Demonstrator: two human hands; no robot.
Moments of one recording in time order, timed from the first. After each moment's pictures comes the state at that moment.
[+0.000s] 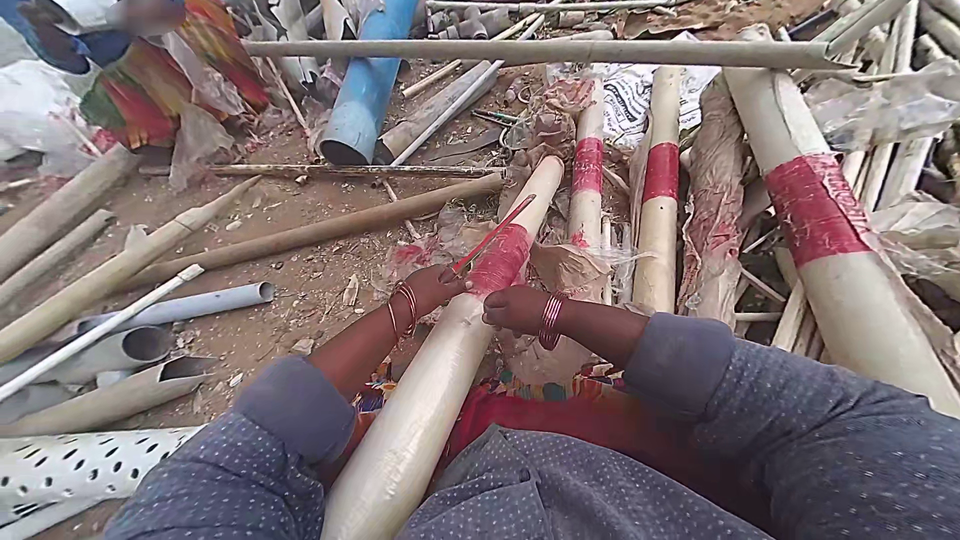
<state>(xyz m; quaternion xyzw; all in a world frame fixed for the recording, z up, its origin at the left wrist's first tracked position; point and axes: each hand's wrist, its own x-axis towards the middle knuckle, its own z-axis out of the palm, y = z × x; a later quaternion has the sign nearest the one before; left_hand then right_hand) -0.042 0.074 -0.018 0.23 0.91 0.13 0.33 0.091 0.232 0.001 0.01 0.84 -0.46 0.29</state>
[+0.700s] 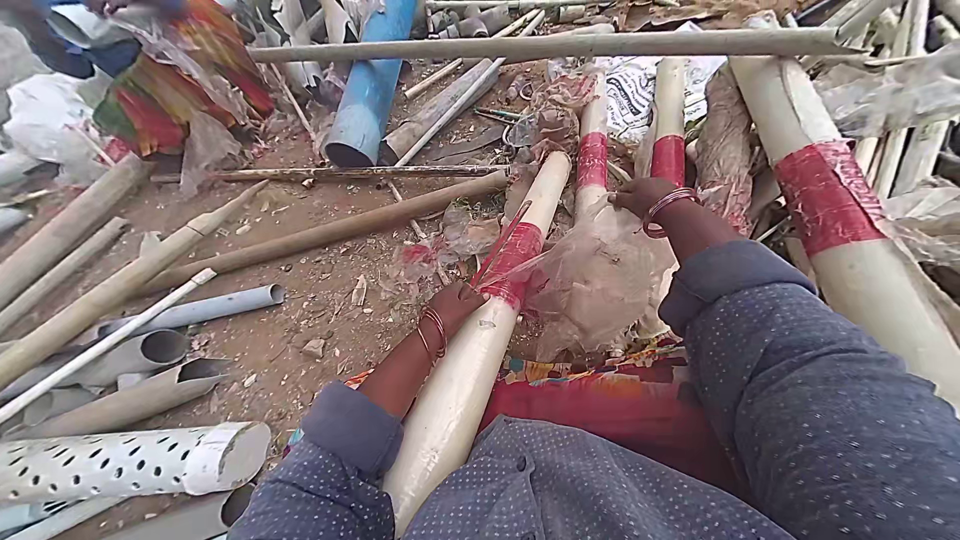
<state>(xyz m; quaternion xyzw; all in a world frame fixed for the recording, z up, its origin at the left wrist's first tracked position) -0.009 0.069 -0.044 0.16 0.90 0.19 0.35 0.064 0.441 -0.063 0.26 0.92 -0.27 0.12</state>
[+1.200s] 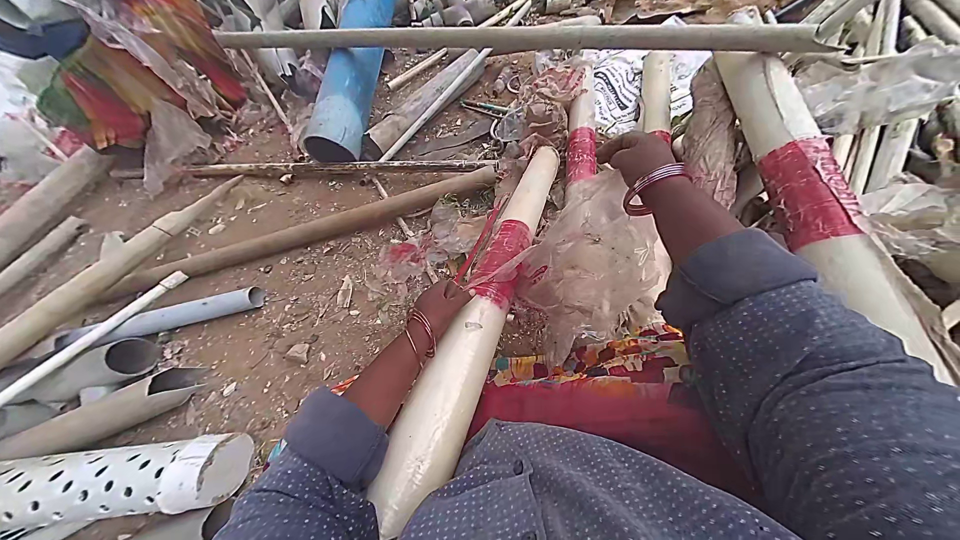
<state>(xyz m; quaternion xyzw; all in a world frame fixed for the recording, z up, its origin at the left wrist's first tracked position) -0.020 0.066 -0.059 0.14 0.91 0.21 0.32 0.053 0.415 -0.015 0.34 0.83 -0.43 -0.08</state>
